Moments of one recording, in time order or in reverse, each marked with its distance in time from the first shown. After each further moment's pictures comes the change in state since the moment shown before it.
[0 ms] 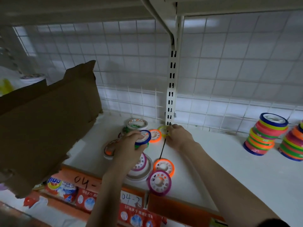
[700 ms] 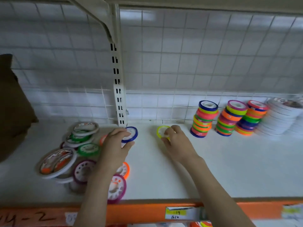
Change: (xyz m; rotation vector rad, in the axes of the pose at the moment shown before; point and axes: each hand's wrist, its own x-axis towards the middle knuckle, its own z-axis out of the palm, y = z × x) left_hand 0.023 0.046 0.077 -0.085 -0.035 0.249; right_hand -0.101 0.094 -0.016 0.159 0.259 0.218
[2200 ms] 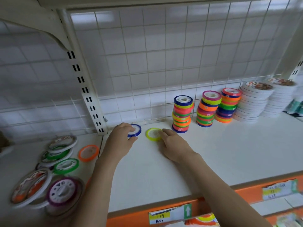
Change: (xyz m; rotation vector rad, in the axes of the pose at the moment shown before) left_hand 0.051 0.035 0.058 0.081 -0.231 0.106; right_hand -0.009 0.050 -0.014 -0.094 -0.159 0.021
